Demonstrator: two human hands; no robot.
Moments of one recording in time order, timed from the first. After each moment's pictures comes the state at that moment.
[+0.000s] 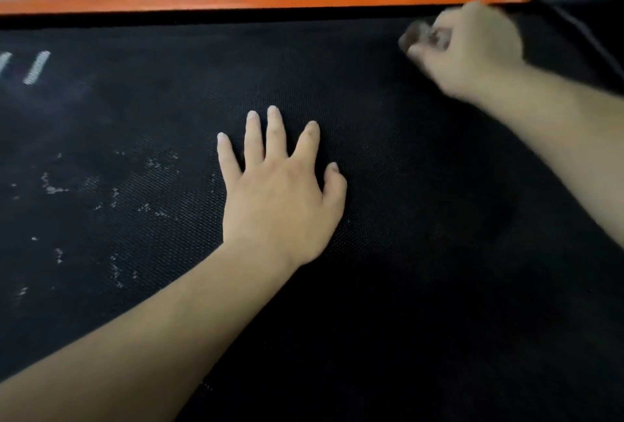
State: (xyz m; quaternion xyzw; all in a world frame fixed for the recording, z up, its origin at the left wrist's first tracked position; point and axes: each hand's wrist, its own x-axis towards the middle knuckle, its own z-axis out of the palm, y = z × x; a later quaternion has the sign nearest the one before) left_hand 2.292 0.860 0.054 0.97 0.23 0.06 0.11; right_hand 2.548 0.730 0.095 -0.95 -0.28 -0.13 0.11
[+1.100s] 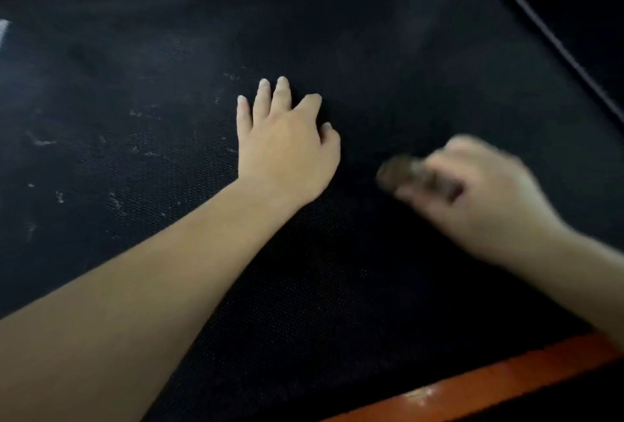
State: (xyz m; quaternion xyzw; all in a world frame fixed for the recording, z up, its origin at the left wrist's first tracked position) left_hand 2.274 0.826 0.069 0.97 0.16 0.06 0.20; right_hand 2.305 0.599 0.095 -0.92 -0.36 -0.05 0.16
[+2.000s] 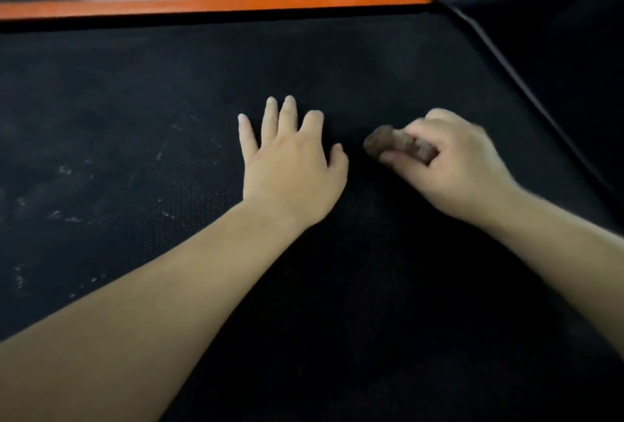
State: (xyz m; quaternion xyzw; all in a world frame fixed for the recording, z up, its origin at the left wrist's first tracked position) left_hand 2.348 0.790 0.066 0.97 0.15 0.06 0.20; right_hand 2.432 0.597 0.081 -0.92 -0.33 -0.04 0.20
